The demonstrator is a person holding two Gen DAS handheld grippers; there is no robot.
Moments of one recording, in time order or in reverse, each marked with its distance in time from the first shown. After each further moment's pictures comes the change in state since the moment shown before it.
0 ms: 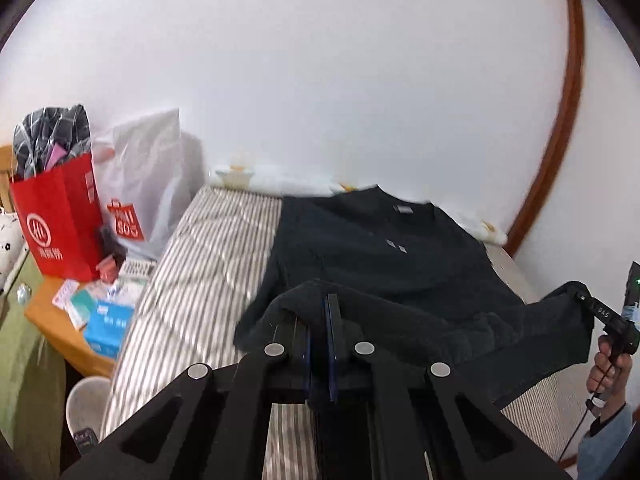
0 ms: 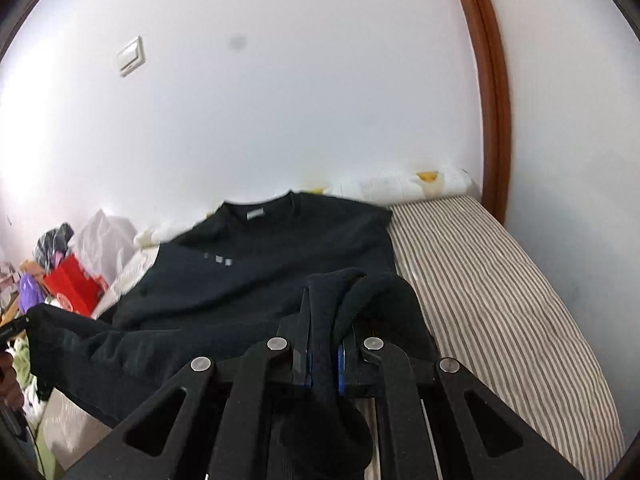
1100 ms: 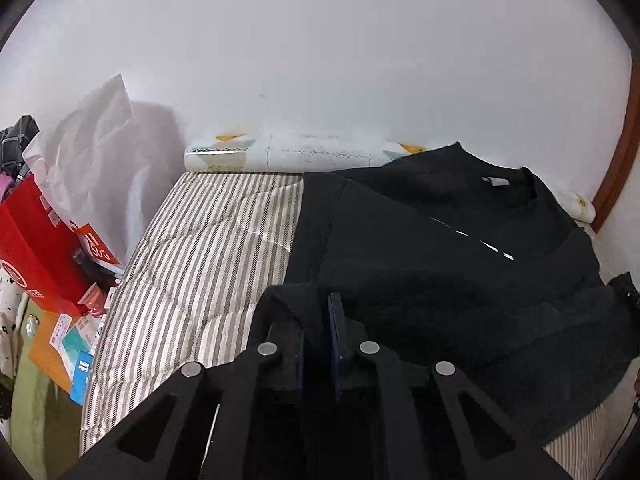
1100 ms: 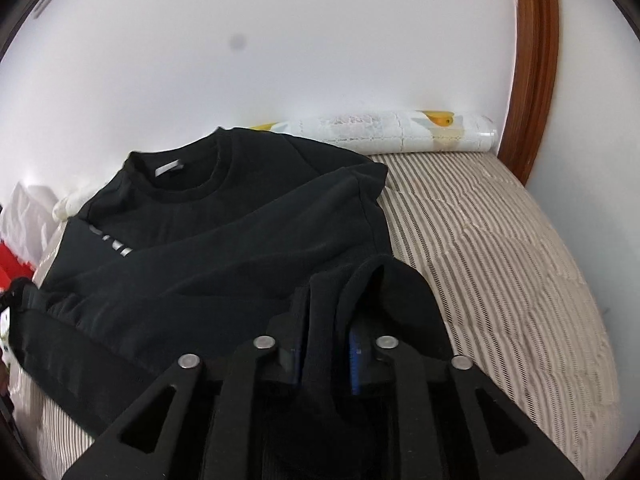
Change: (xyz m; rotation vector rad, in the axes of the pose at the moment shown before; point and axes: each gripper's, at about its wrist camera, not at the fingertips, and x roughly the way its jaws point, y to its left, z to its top) left arm 0.193 -0.011 0.045 0.085 0.176 0.172; right arm 0.175 -0.015 0.017 -0.041 0.249 -0.131
